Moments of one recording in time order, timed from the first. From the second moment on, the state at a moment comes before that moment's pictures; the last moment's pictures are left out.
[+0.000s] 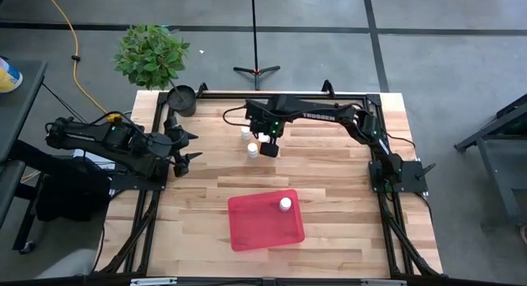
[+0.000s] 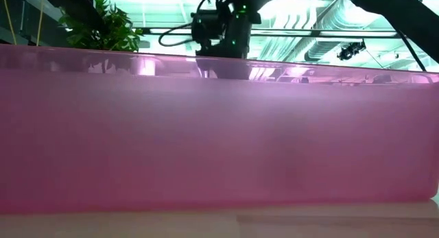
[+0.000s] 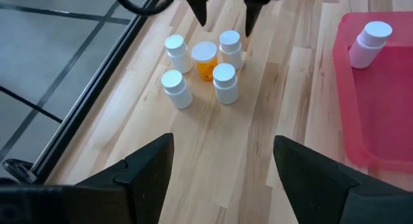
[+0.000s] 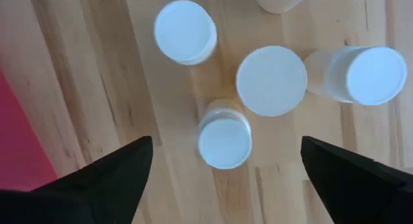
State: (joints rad) left arm -0.21 0.71 0.89 -0.95 -0.51 -0.25; right arm -0.27 2.21 2.04 -1.21 -0.07 -0.04
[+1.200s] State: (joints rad) left arm -0.21 0.71 0.89 -0.99 -0.51 -0.27; right arm -0.28 2.21 1.82 -0.99 -0.09 -0.11
